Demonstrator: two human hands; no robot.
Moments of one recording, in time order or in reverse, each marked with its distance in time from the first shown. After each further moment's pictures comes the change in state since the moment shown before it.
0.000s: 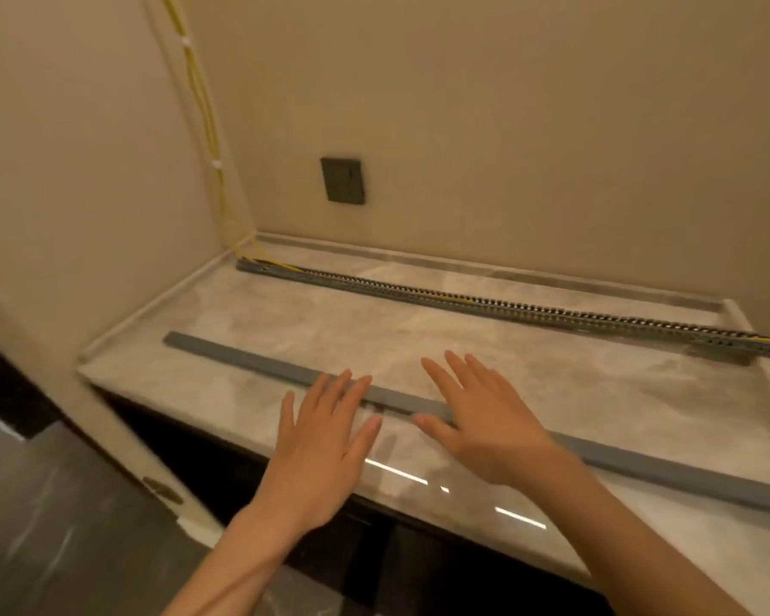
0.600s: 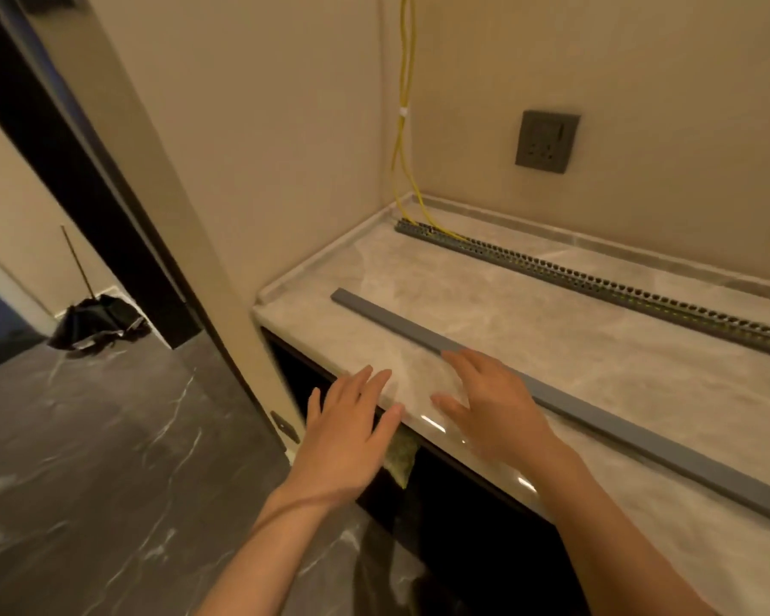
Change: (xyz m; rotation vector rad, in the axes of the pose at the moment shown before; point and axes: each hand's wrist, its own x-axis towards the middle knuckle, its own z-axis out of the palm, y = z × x) left_hand -0.024 -0.182 -0.041 -0.076 -0.005 -0.309; right_hand 0.129 -0.164 0.091 0.090 0.027 -0.205
